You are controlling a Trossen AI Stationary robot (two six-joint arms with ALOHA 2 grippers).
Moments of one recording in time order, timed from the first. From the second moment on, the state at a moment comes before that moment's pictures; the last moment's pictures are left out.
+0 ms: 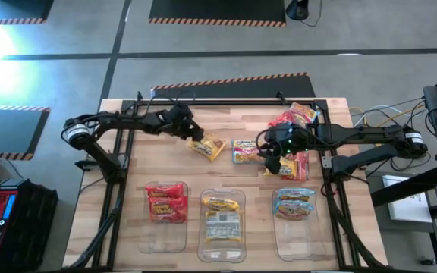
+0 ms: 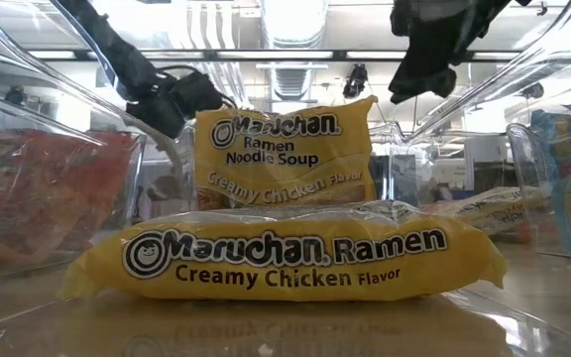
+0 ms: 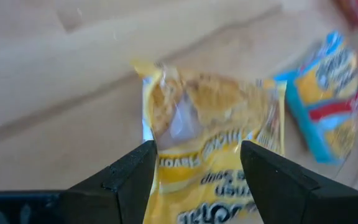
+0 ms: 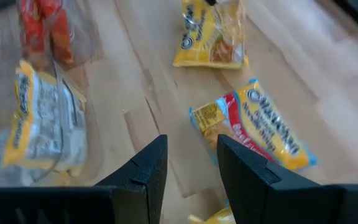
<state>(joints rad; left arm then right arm) 0.55 1.59 0.79 -0.08 0.19 -0.68 -0.09 1.14 0.94 -0.56 0.03 0.30</state>
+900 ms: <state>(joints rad) 0.31 1.63 0.99 -0.42 -0.16 -1.08 -0.10 1.16 0.94 -0.21 0.08 0.11</state>
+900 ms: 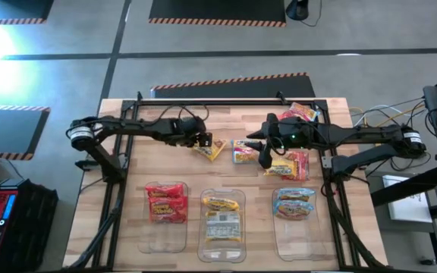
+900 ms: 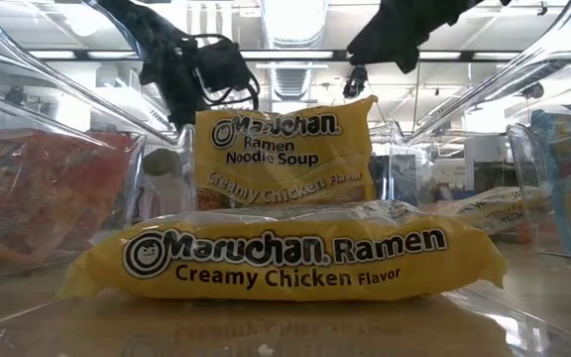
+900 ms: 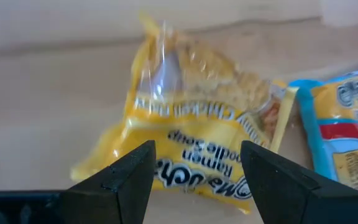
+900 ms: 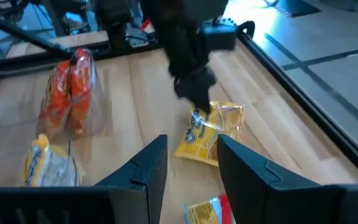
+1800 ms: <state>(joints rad) 0.23 1.82 0.99 -0.23 -0.11 -1.02 -0.12 1.32 0.94 -0.15 0.29 0.07</state>
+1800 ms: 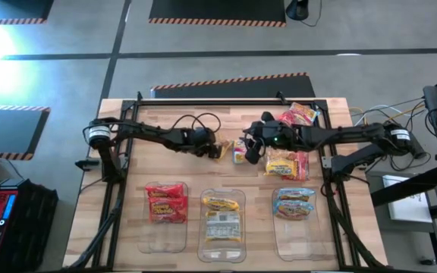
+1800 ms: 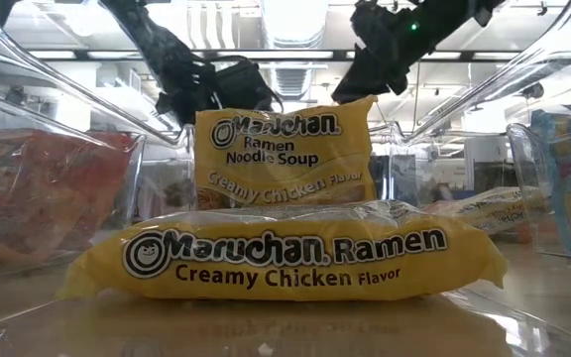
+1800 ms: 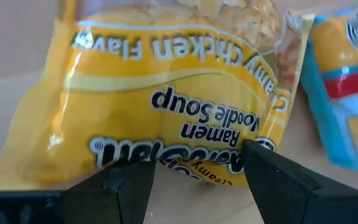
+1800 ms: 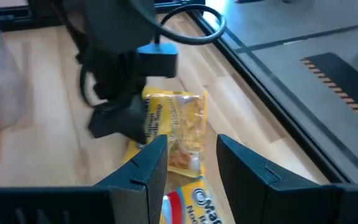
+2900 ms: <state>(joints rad) 0.32 1.77 0.99 -0.43 -0.10 -0.67 -0.37 1.70 0.94 0.11 -0.24 0.60</state>
